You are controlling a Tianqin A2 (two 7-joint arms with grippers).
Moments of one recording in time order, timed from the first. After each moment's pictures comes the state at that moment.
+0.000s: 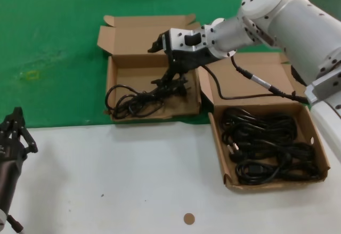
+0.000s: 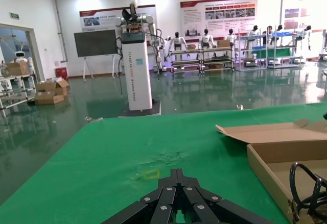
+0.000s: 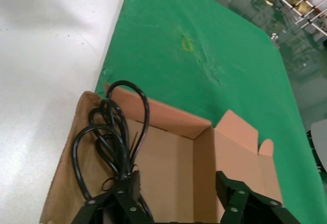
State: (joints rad) left arm 0.00 -0.30 1.60 -1.60 -1.80 0.00 0.00; right arm 1.44 0.03 -2.15 0.13 1.30 -0.86 -0.50
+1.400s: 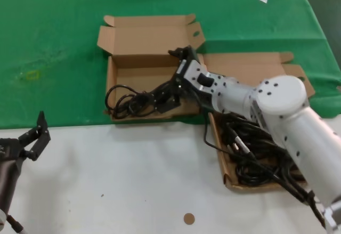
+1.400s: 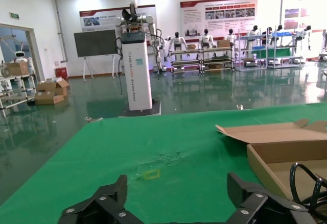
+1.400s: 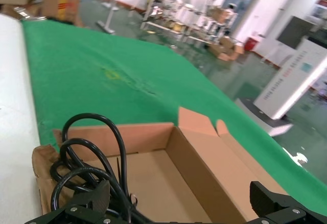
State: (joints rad) left arm 0.00 -0.30 1.60 -1.60 -1.80 0.00 0.00; right arm 0.87 0.14 -1.93 0.72 1.50 -0.53 -0.30
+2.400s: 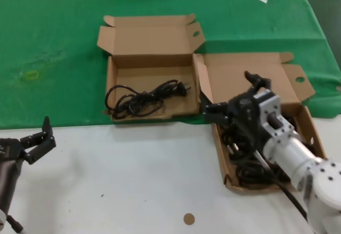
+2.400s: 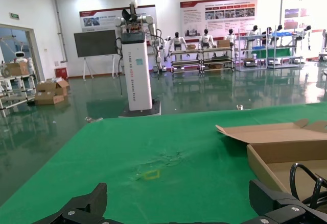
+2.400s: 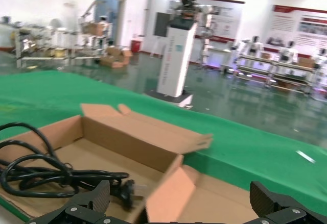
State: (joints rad) left arm 0.00 -0.30 1.60 -1.60 -1.80 0.00 0.00; right arm 0.30 0.24 -1.71 1.30 1.70 -0.18 -0.10
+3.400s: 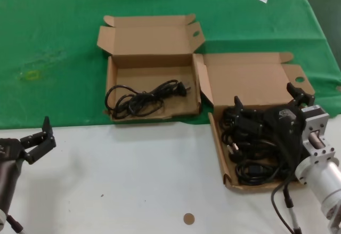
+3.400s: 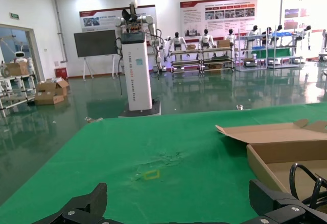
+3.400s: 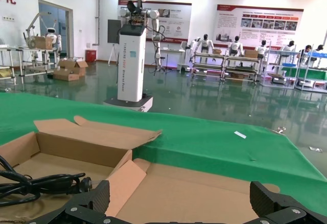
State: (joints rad) left arm 0.00 -0.30 1.60 -1.60 -1.80 0.00 0.00; right arm 0.05 0.29 -1.62 1.55 1.78 -0.03 -0.02
